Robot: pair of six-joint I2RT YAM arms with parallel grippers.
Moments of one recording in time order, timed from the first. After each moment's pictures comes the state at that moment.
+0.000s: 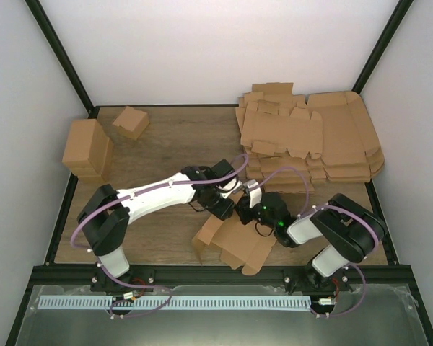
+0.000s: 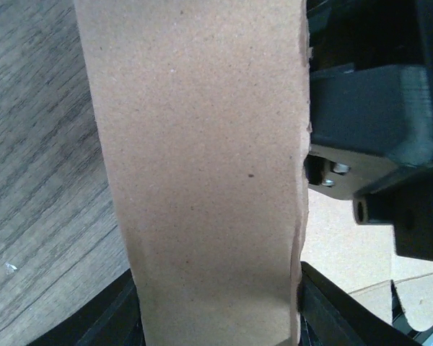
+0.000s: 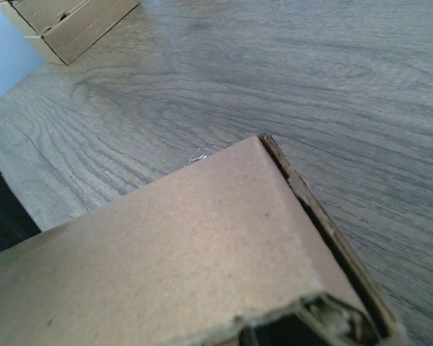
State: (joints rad) left arm -0.94 1.73 1.28 -0.80 0.17 -0.25; right arm 0.70 1.57 0.24 0.94 -0.18 0.33
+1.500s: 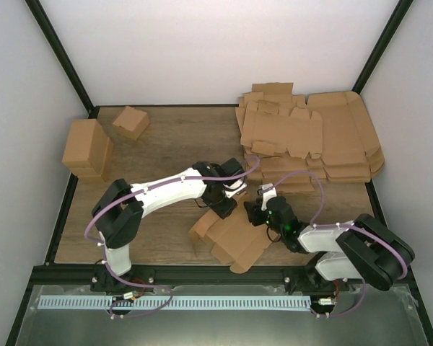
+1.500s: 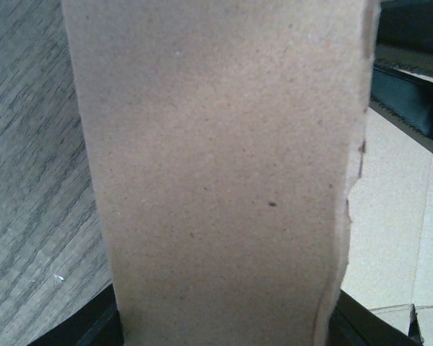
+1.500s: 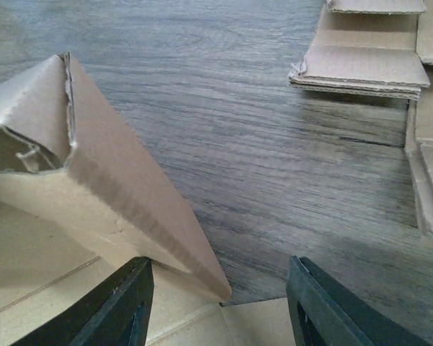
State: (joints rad) left arm -0.94 1.85 1.41 -0.92 0.08 -0.13; right arm 0.70 1.30 0.17 0.60 0.11 0.38
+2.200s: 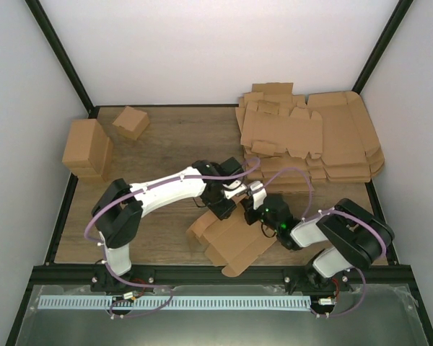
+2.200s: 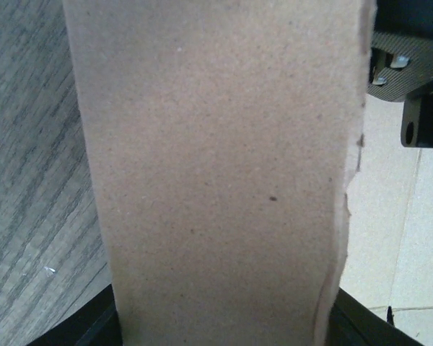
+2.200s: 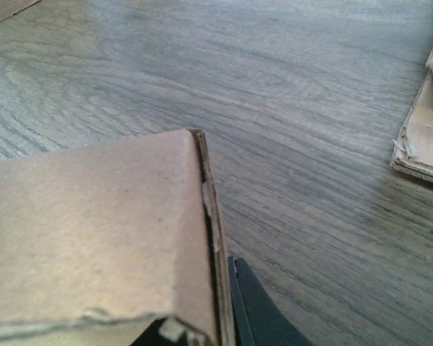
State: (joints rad) left arm -0.94 1.85 1.42 -0.97 0.13 -0.07; right arm 0.70 1.48 0.20 0.87 -0.01 0.17
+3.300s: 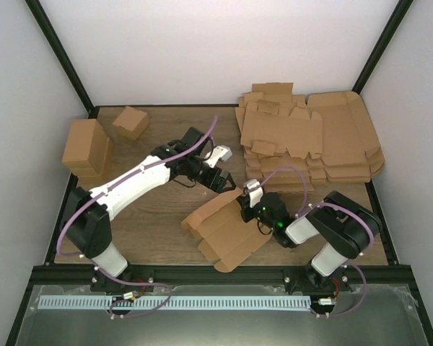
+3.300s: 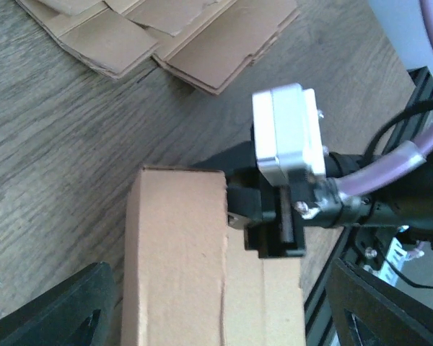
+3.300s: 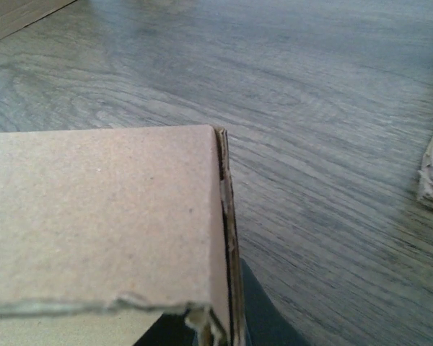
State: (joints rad) left arm -0.70 1.61 1.34 -0.69 0.52 -0.16; right arm 0.71 1.58 0.23 0.97 -0.01 0.15
